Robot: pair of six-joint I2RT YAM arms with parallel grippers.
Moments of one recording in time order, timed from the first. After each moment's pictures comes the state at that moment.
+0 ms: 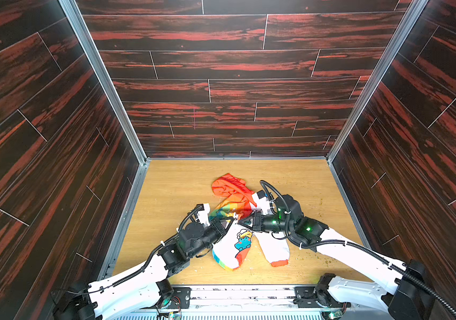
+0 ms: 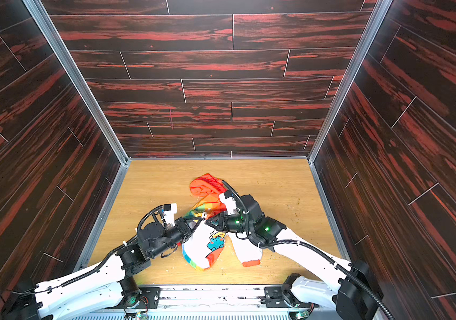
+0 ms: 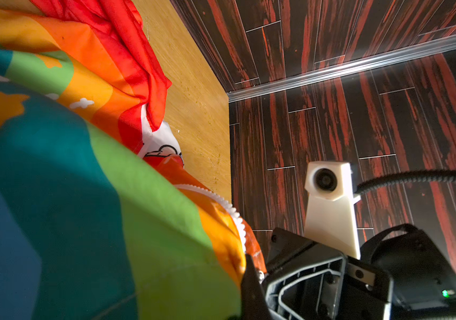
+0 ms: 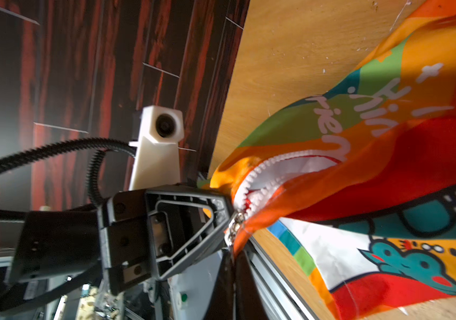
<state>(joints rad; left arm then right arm) -0.86 0.90 0.43 0.27 -0.02 -1.32 0.81 1.18 0.83 -0.13 -0.50 0.90</state>
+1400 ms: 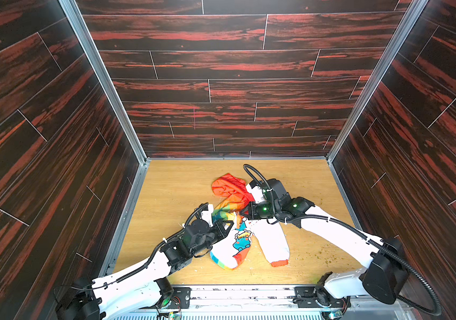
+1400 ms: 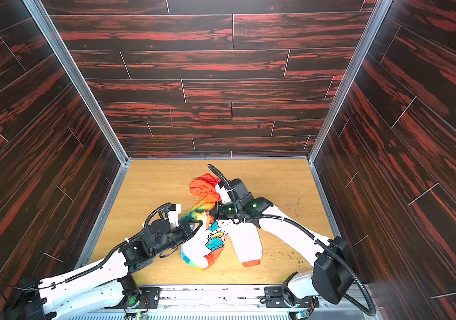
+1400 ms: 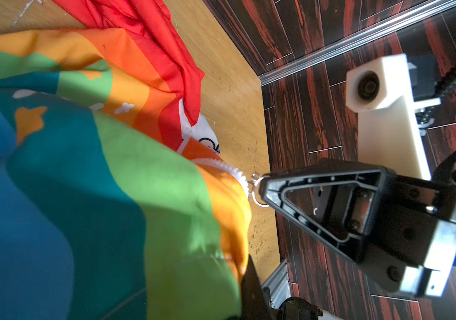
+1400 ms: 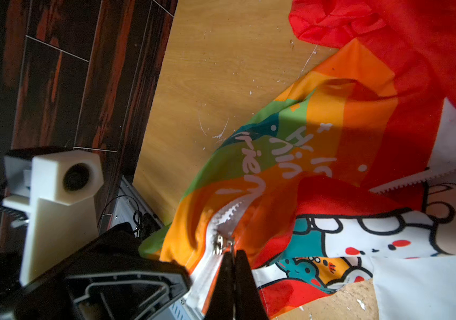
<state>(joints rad) -0.85 0.95 0.47 0.15 0.02 -1.17 0.75 1.43 1.13 -0.46 -0.35 0.61</state>
